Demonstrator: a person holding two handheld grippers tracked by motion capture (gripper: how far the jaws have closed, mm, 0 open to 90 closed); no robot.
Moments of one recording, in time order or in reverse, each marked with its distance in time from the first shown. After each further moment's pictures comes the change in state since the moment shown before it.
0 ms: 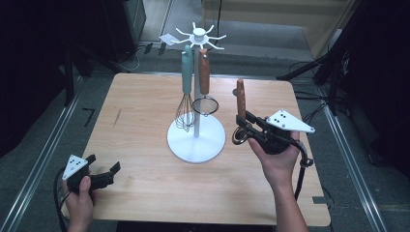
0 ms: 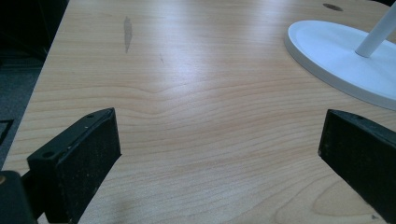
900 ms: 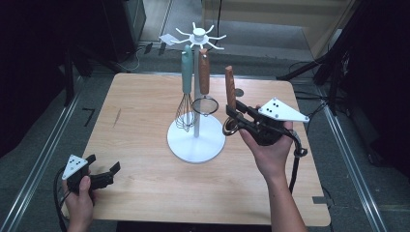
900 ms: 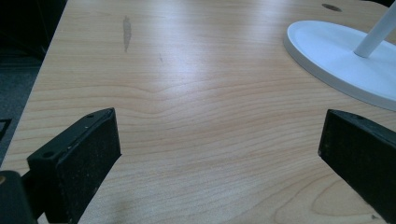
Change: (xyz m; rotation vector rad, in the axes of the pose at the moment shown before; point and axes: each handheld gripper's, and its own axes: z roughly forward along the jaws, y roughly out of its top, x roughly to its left) left arm 0.001 0.000 0.000 0.002 -0.006 -0.003; right arm 0.016 0.033 0.012 -0.054 0.068 -0.035
